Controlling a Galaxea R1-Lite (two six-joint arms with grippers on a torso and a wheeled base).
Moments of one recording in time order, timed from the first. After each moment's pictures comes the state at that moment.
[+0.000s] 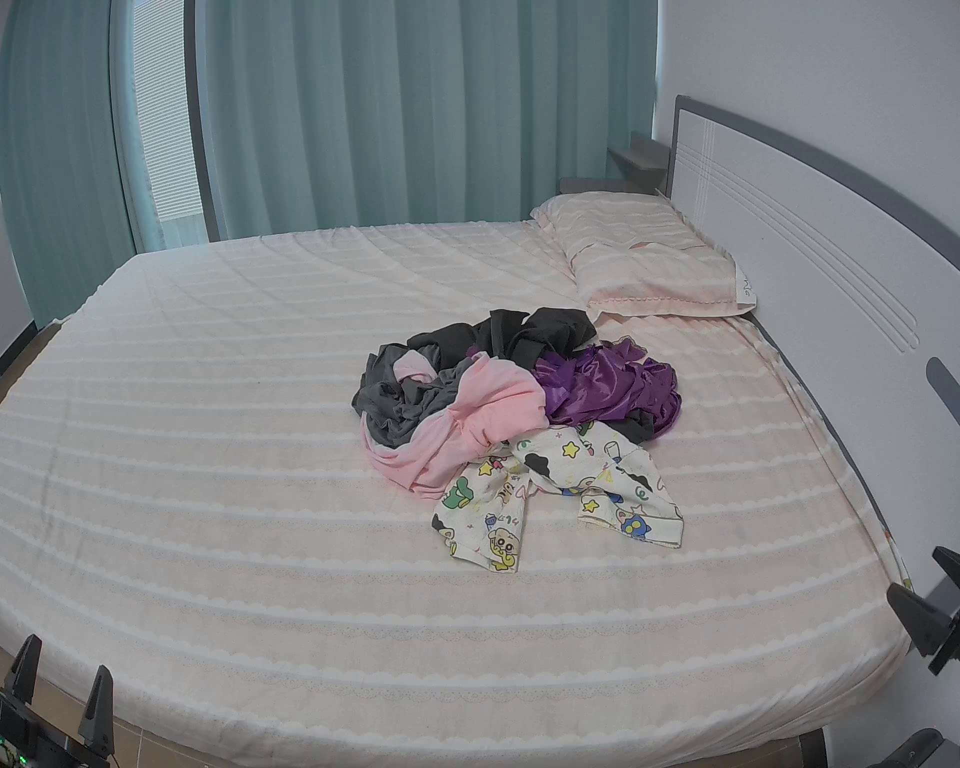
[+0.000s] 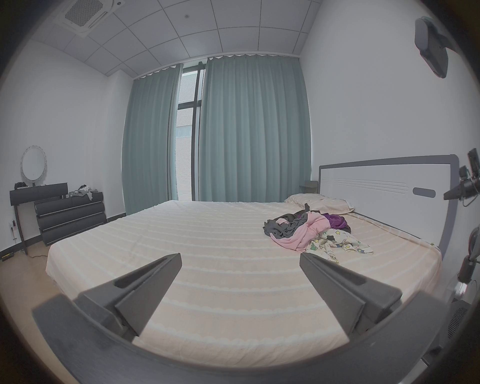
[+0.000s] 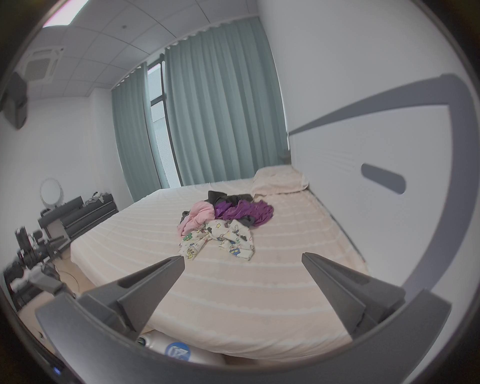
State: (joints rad) left arm 0.00 0.02 -0.02 0.00 0.08 -0.01; right arm 0.07 0.52 -0.25 -0.07 0.13 0.08
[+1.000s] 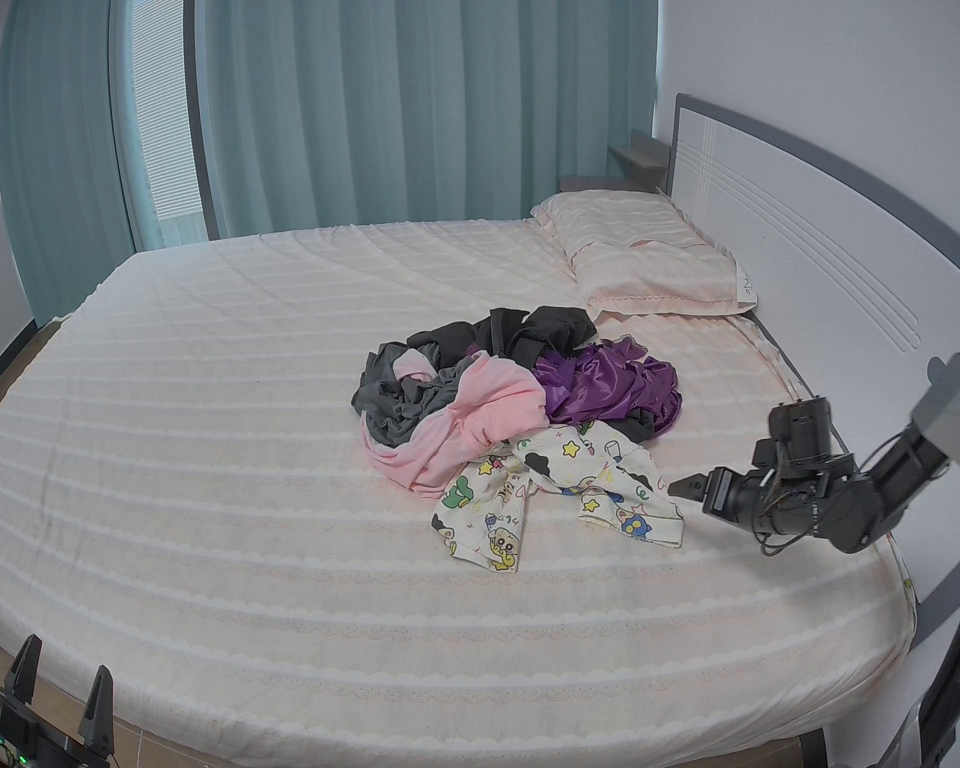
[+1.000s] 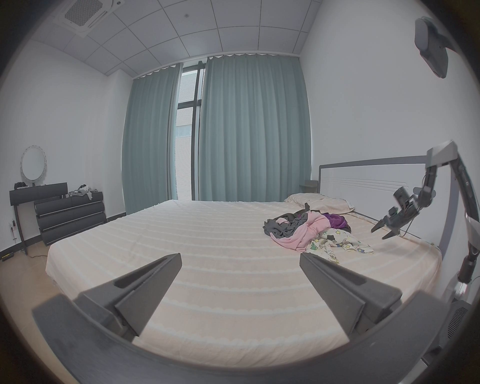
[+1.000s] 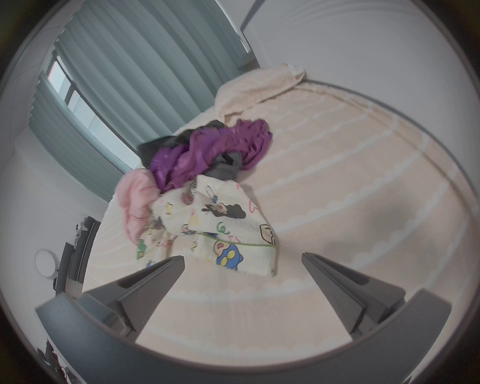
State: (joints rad) left arm 0.00 0.02 -0.02 0.00 0.08 -0.01; right arm 0.21 2.01 -0.76 -0.59 0.06 0.52
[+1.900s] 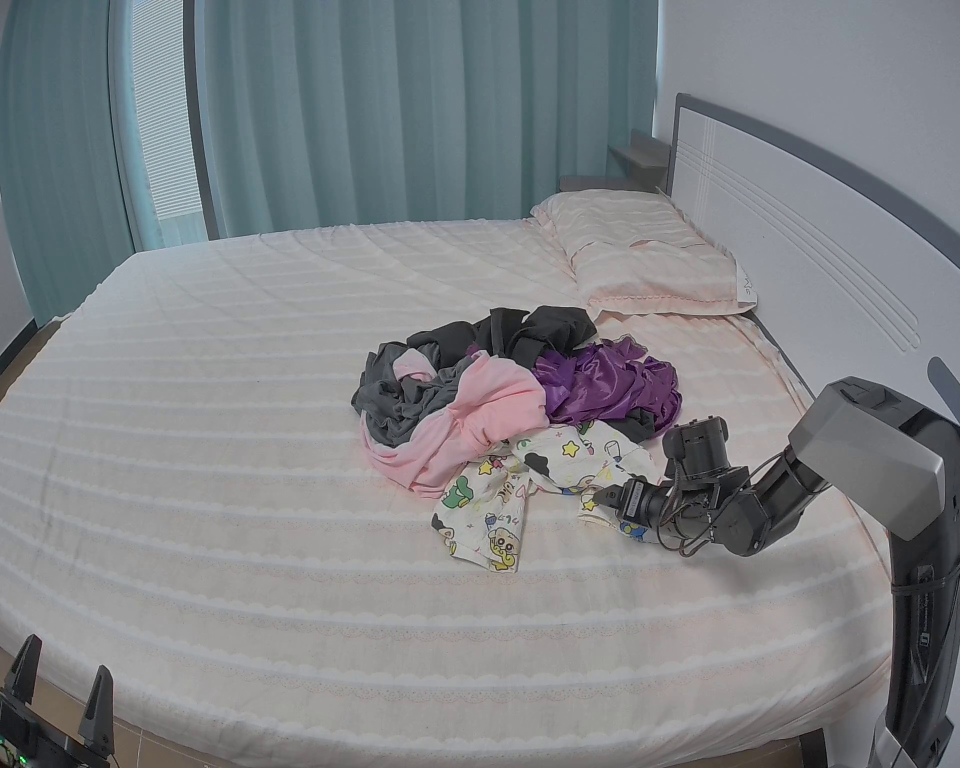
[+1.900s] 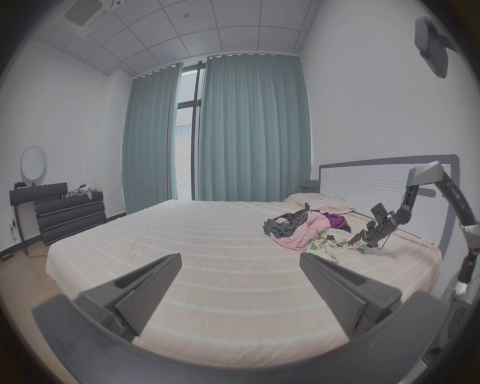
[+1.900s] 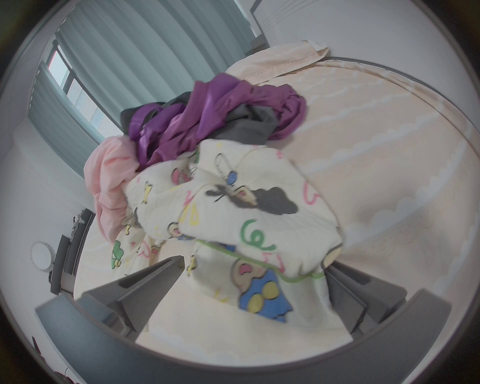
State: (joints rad) left arm 0.00 0.02 -0.02 0.00 0.08 -0.01; right arm 0.34 2.39 -1.12 -0.59 -0.01 0.58
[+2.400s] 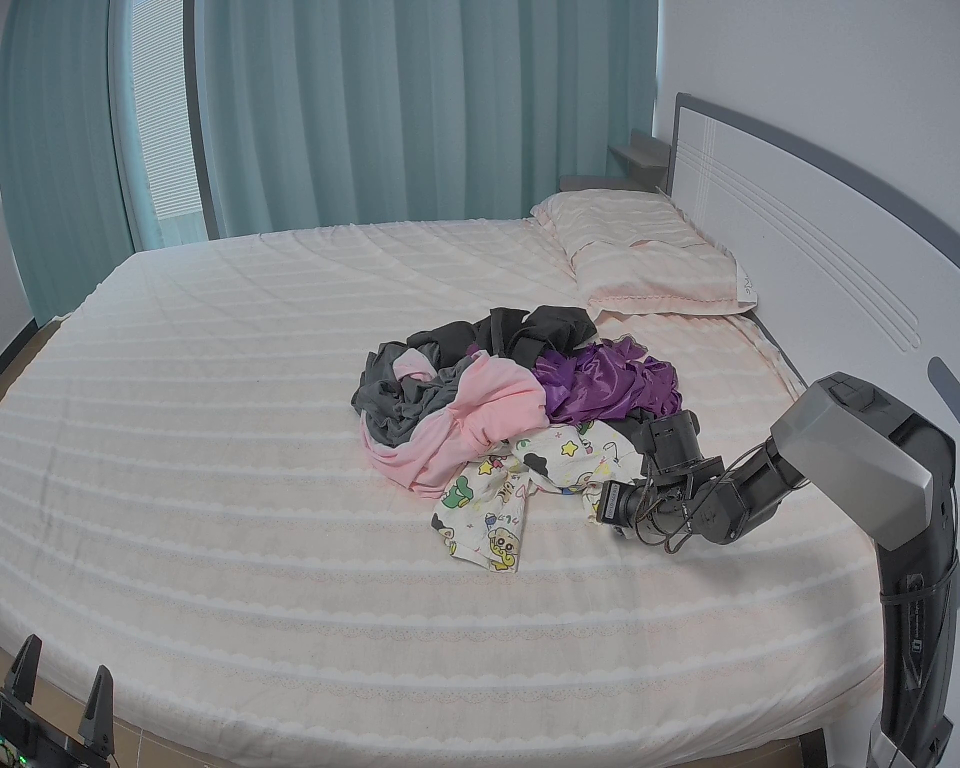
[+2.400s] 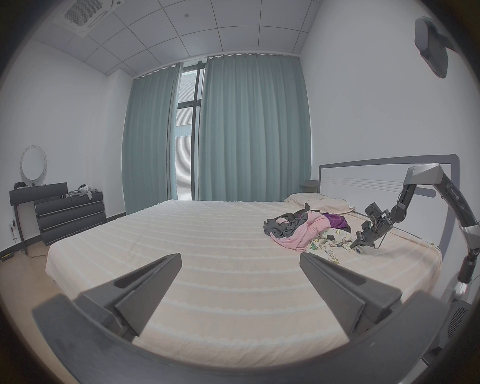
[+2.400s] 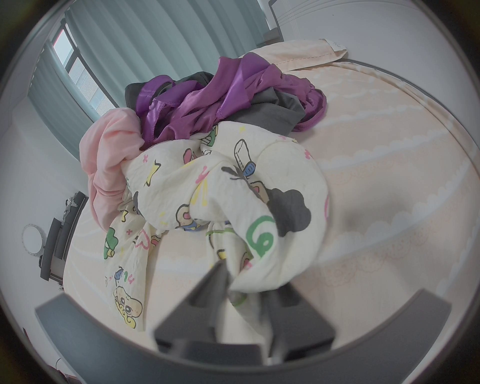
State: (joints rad) left arm 0.00 0.02 -0.02 0.00 0.08 -0.01; right arm 0.39 2.42 -1.27 -0.41 -0.06 0.53
